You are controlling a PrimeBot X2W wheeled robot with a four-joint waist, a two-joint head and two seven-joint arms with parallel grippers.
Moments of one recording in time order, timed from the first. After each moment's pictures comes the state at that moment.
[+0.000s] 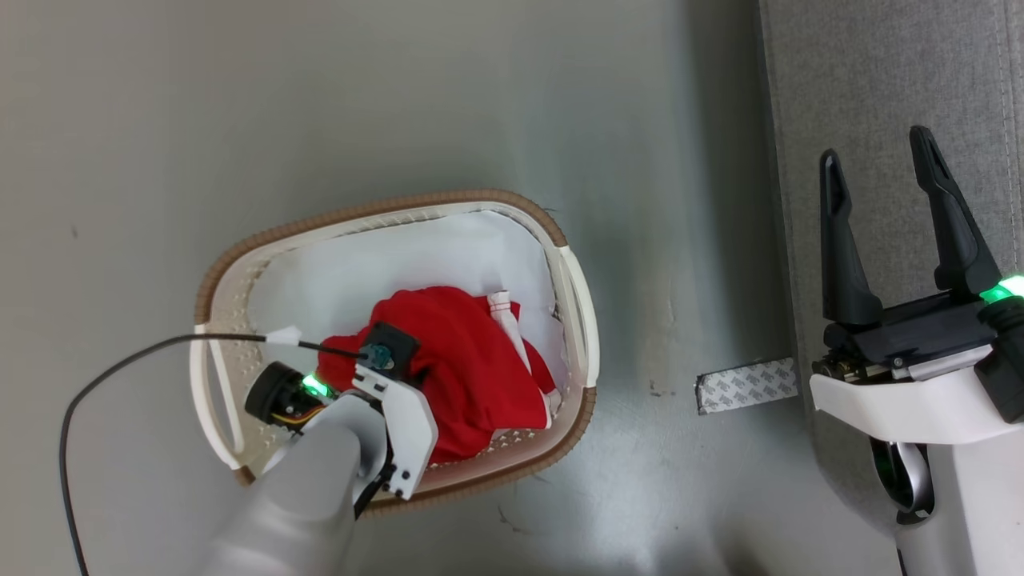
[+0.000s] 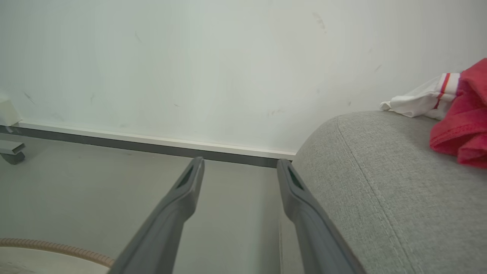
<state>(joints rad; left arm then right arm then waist) -0.84 0.05 -0.53 1.22 -0.08 -0.13 -0.10 -0.44 -0.05 0.09 -0.03 0.10 0.13 -0.26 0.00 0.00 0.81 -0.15</state>
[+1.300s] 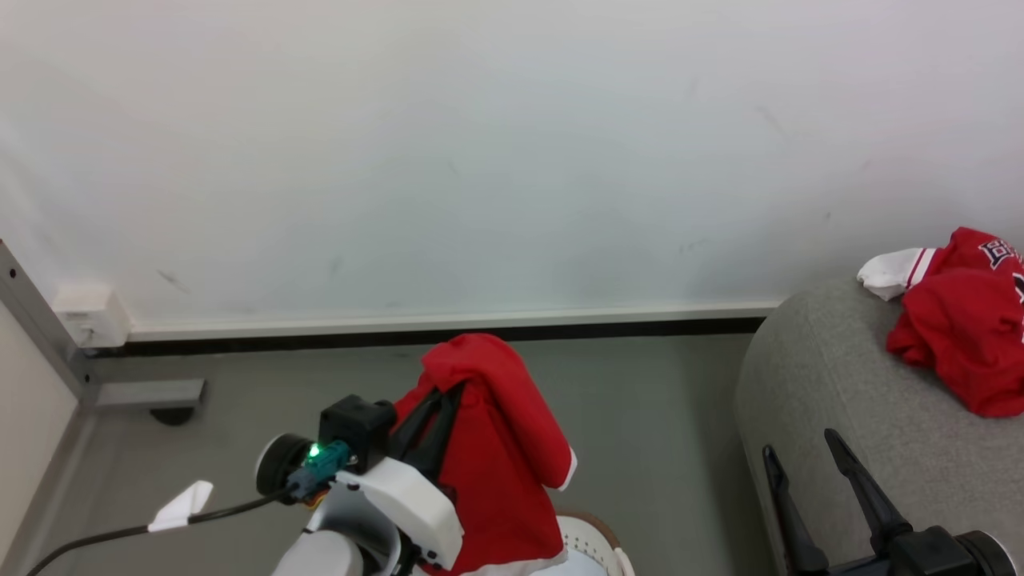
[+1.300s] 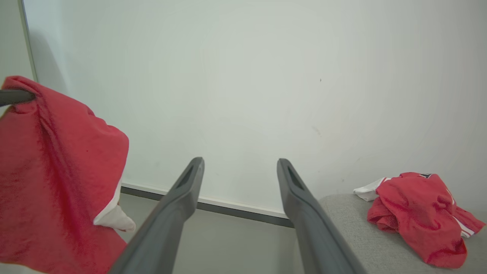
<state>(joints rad) -0.32 0.18 -0.47 0.24 -0.32 0.02 -0.08 -0.01 -0.07 0.12 0.15 0.11 0.13 -0.26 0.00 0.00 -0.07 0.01</state>
